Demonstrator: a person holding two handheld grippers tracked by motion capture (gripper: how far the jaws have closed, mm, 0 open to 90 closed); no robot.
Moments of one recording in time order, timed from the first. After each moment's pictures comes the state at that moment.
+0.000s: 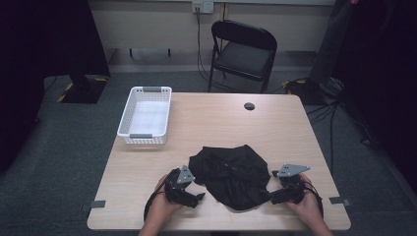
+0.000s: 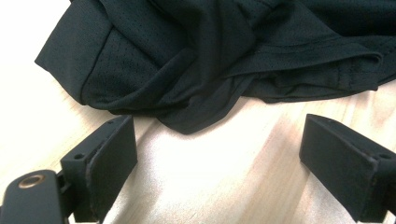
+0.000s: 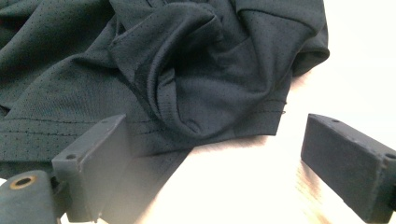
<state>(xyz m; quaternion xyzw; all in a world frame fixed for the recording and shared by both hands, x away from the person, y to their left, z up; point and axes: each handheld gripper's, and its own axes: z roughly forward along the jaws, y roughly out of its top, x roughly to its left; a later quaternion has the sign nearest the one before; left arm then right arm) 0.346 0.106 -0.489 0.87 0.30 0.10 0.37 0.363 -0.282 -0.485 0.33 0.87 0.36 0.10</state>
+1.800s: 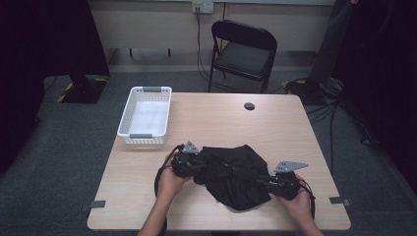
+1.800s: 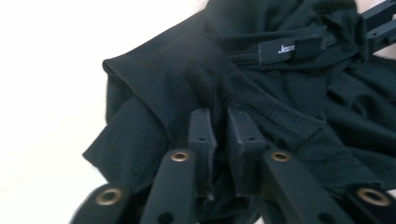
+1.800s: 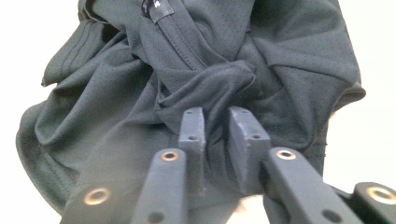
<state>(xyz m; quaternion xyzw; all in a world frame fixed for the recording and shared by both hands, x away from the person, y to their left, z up) 0.407 0.091 -0.452 0.85 0.35 0.04 0.39 0.362 -0.262 -0.471 0.37 0.84 0.40 0.06</state>
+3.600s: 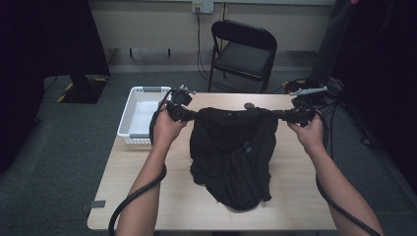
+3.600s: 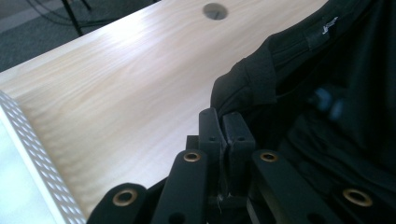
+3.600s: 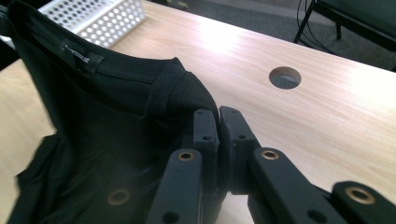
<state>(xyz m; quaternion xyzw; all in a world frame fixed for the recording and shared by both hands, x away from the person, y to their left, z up) 0.517 0.105 -0.332 0.83 0.42 0.09 0.35 0.526 -0.289 -0.339 0.44 0.80 0.39 0.10</state>
